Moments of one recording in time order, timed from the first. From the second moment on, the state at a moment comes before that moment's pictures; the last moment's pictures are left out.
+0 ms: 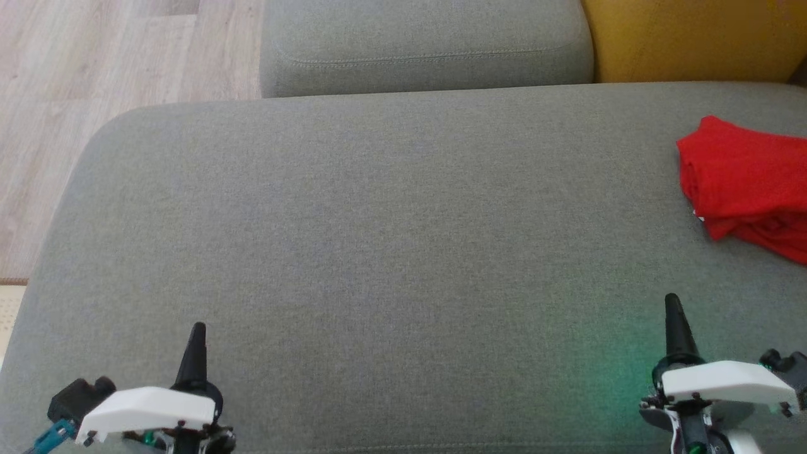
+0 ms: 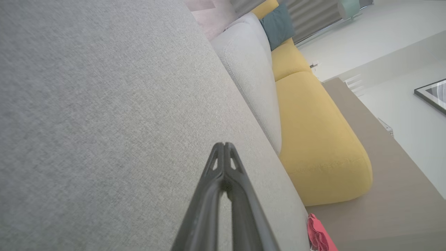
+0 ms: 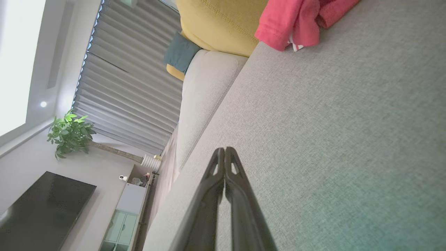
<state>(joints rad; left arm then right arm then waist) 0.05 0.06 -0.05 0.26 -1.08 -0.03 -0.05 -0.01 -0.05 0.00 0.35 1.05 0.12 -0.05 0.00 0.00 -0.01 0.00</state>
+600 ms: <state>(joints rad) 0.02 0.06 -0.01 0.26 -1.27 -0.06 -0.01 -0.03 -0.05 -0.04 0.32 1.25 0.12 0.00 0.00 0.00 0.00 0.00</state>
